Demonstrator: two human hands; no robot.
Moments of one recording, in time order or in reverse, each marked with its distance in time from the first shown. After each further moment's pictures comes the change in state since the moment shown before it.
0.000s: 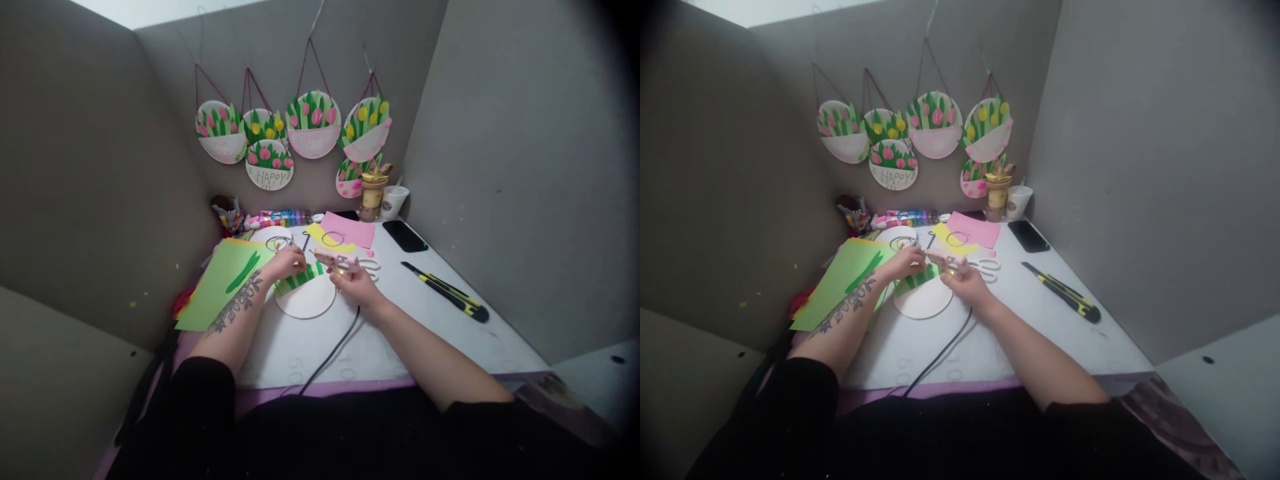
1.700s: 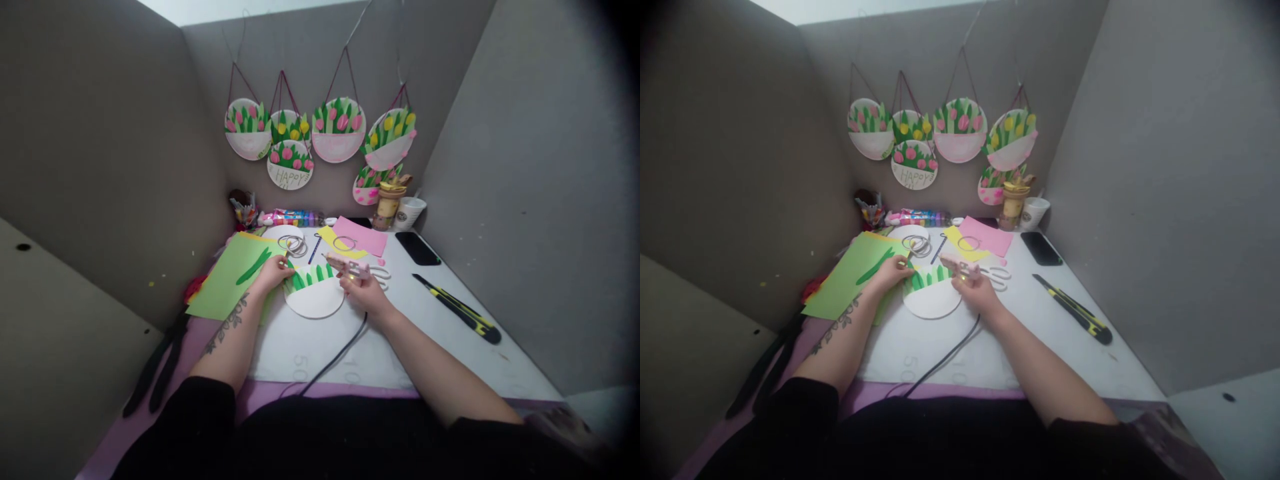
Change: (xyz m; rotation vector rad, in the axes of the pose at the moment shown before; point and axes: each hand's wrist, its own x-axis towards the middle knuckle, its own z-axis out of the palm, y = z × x) left_hand -0.064 0.001 0.013 -0.421 0.449 -0.689; right_hand 0.000 0.020 -0.001 -0.095 0.027 0.072
